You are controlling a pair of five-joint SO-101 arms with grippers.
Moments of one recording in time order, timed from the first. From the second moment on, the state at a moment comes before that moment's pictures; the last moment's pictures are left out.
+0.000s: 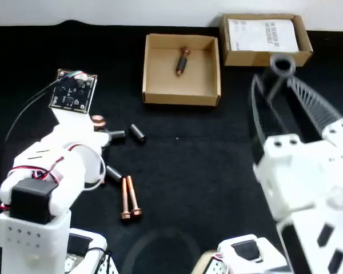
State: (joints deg) left arm 6.8 -56.0 23.6 81.0 5.1; right arm -19.6 -34.1 -55.2 100.4 0.8
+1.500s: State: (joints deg) left arm 24.7 -77.7 64.6 22.7 10.5; right arm -29.0 -91.9 92.8 18.3 0.8
